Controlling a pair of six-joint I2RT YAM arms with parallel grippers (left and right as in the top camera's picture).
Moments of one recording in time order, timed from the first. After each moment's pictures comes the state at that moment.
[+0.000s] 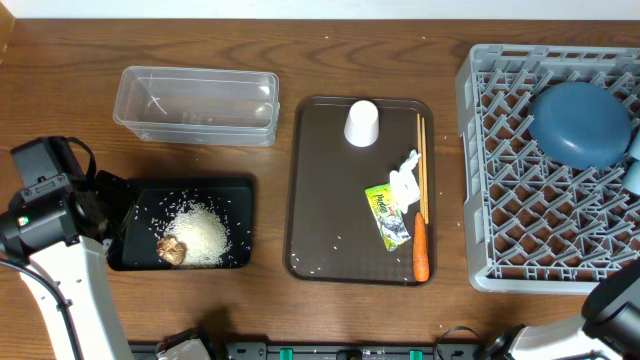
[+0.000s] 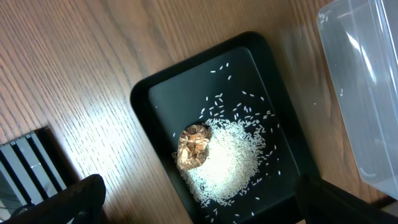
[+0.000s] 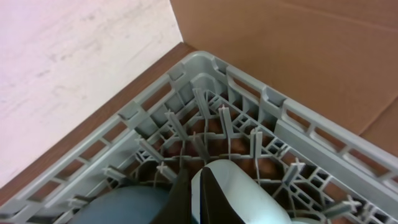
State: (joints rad) left arm 0.46 1.17 1.21 -1.24 -0.11 -0.70; right arm -0.68 1.75 1.34 -0.08 -0.03 0.26
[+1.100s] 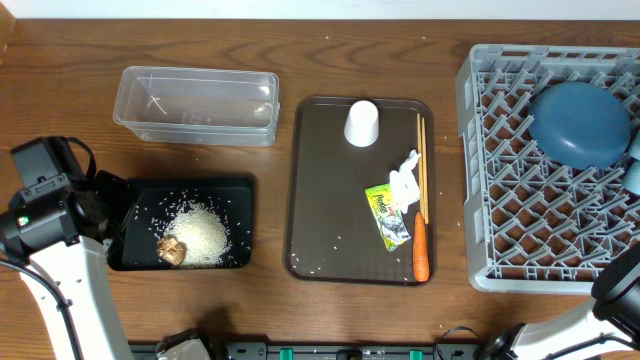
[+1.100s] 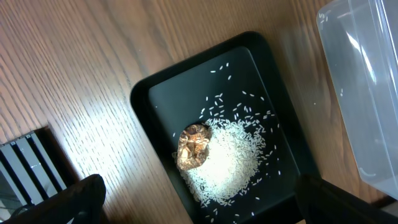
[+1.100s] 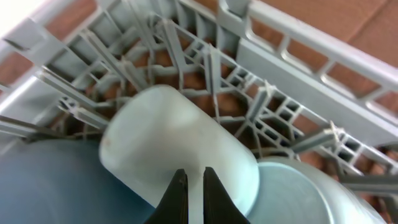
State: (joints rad) left arm 0.46 1.17 1.21 -1.24 -0.11 -0.70; right arm -0.68 1.86 1.34 -0.25 0.10 0.25
